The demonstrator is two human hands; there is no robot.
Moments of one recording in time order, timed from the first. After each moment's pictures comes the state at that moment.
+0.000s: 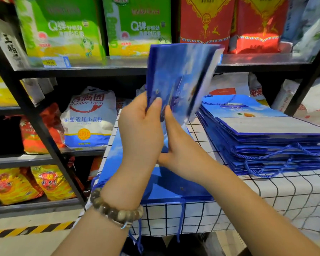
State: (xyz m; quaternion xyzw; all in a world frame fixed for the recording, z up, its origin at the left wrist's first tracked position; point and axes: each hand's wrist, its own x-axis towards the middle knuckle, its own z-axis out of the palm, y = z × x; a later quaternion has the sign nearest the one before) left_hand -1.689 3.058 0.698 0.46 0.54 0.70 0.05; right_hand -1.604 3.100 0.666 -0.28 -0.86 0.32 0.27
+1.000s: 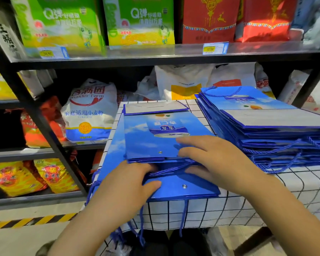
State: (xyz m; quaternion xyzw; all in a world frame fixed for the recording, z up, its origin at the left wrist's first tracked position) left_hand -1.717 2.997 0.646 0.63 0.75 0.17 0.11; right_hand -1.542 3.115 0.646 -0.17 -0.97 -0.06 0.18
